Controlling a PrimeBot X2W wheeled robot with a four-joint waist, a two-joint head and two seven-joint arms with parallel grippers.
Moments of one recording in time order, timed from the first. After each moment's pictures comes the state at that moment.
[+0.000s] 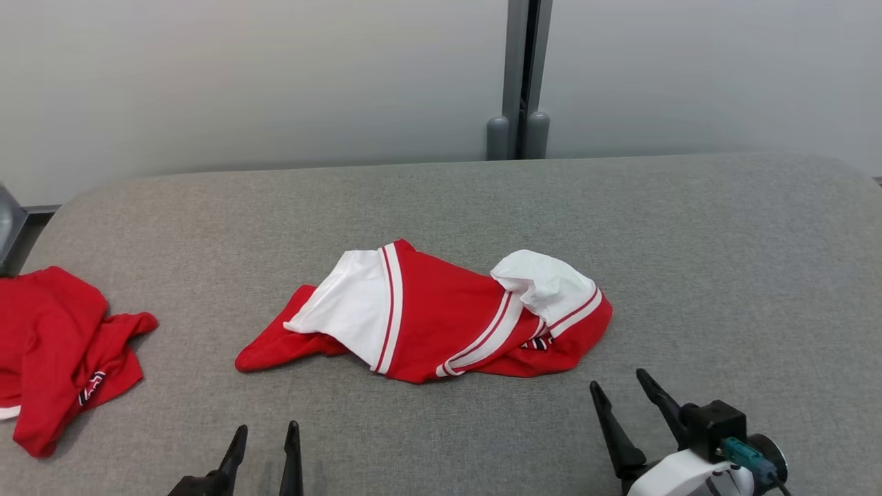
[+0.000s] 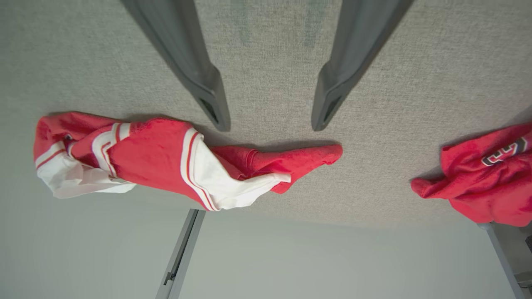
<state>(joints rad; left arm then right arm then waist) 0.10 0.05 -0.13 0.32 -0.27 0.05 -0.26 -0.12 -0.06 0.27 0.49 0.21 0.13 -0.26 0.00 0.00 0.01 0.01</state>
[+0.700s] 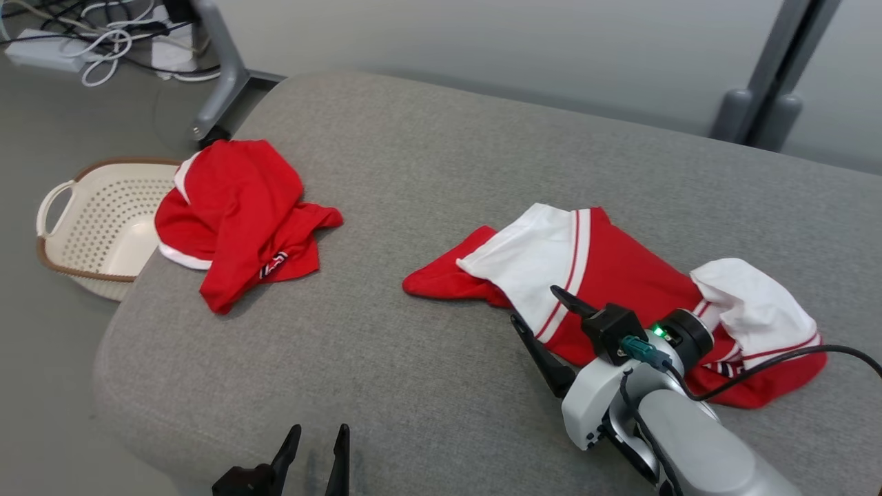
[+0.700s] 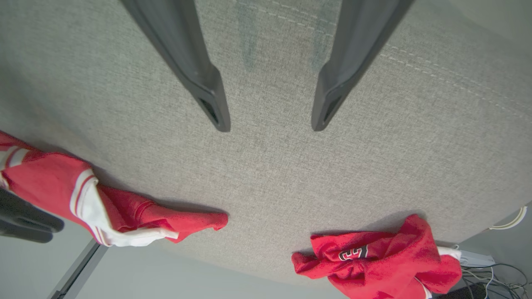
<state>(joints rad) 0.05 0.05 -0.27 0.39 -0.36 0.05 -0.26 -0.53 -0.08 0.63 0.75 0.22 0.13 -0.26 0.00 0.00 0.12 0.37</state>
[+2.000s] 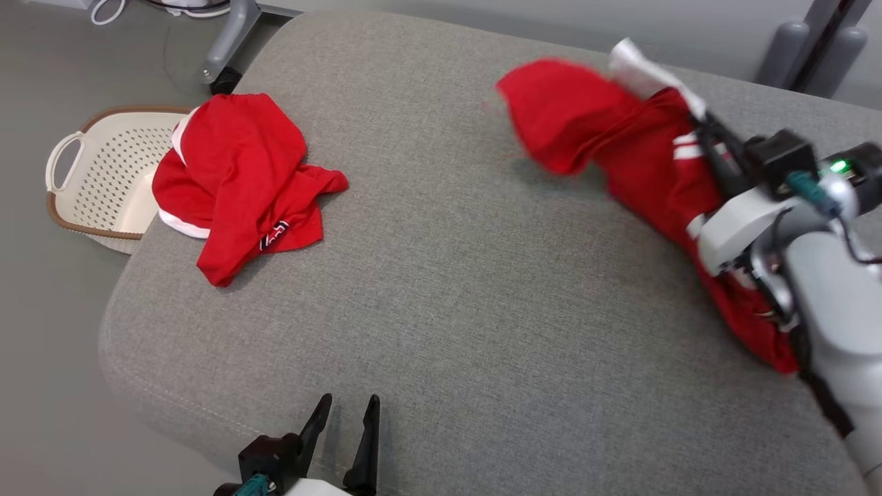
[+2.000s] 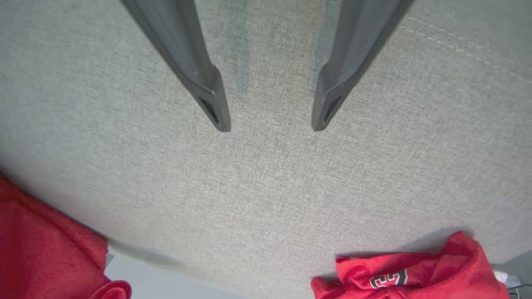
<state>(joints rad) -0.03 0.05 -0.38 0.39 -0.44 0.07 -0.26 -0.80 -0.26 0.36 0.77 0.04 0.13 -0.26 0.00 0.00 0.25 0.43</state>
